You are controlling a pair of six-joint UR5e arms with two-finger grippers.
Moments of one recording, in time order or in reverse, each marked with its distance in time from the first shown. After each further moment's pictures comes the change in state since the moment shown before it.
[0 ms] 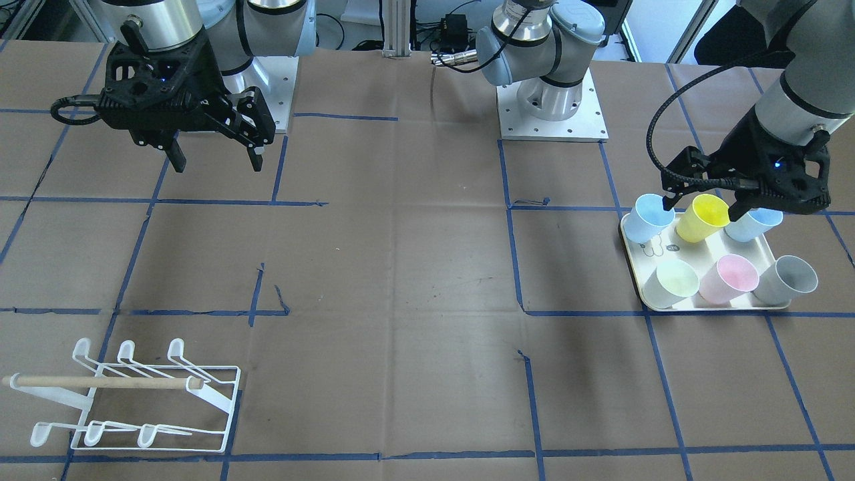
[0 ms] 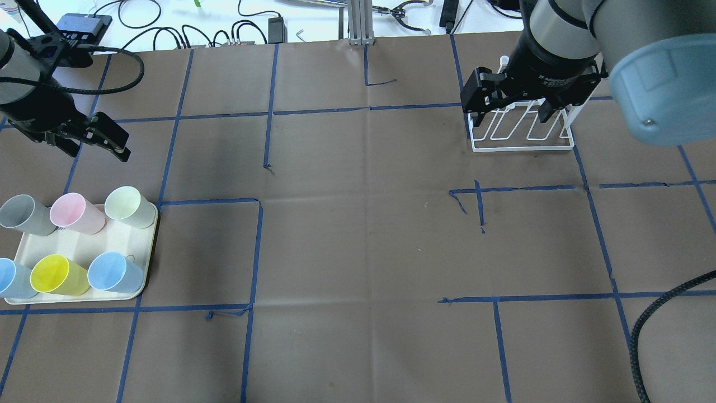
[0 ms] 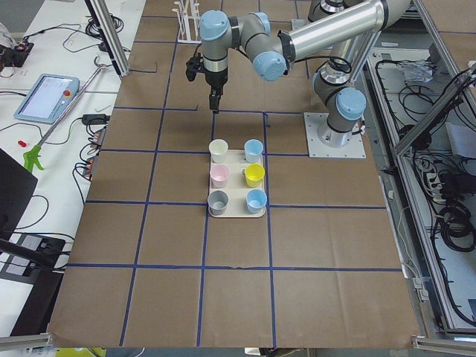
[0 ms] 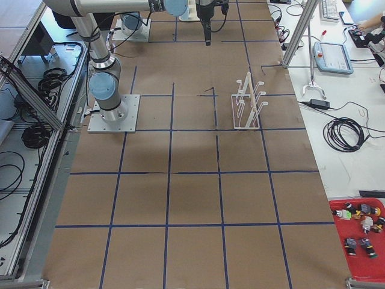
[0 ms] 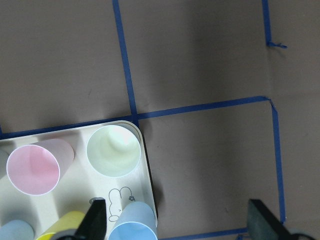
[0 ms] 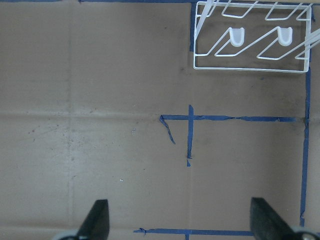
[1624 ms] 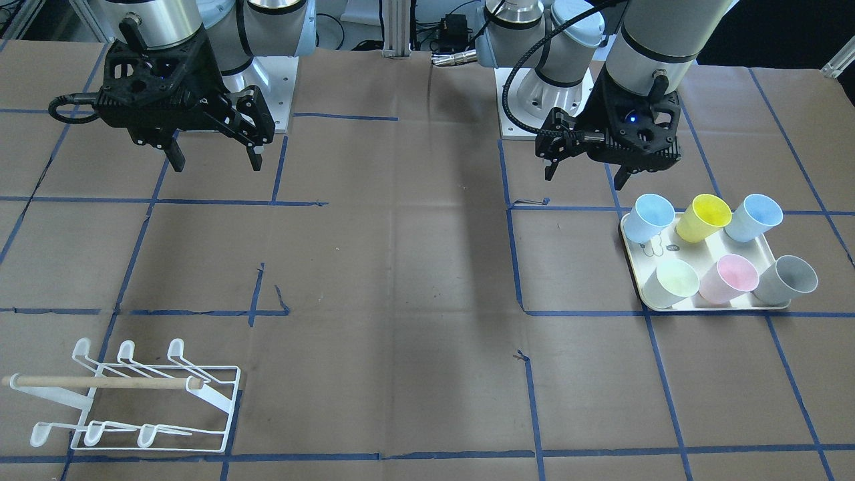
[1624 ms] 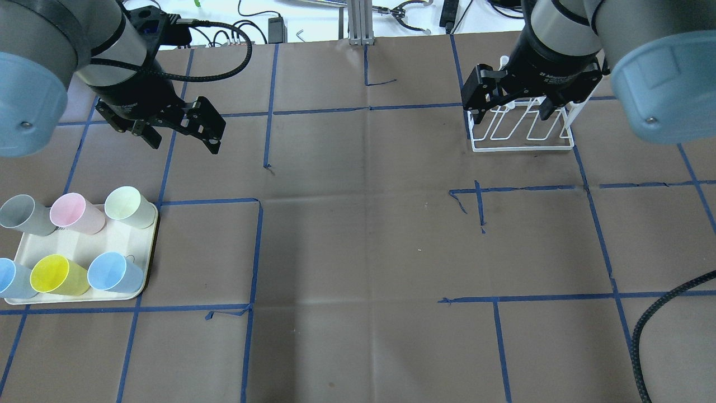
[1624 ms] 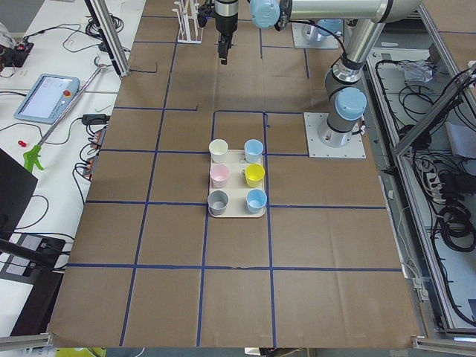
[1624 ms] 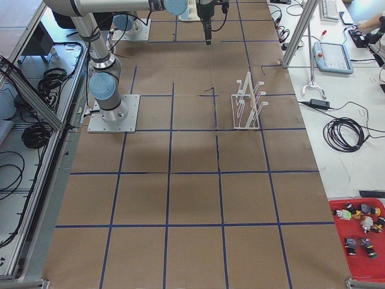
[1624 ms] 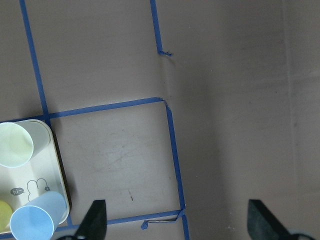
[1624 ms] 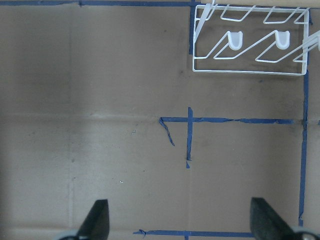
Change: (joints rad) left arm -0.347 0.066 0.143 -0.192 -0.005 -0.300; right arm 0.000 0.000 -0.009 0.000 -0.003 0.000
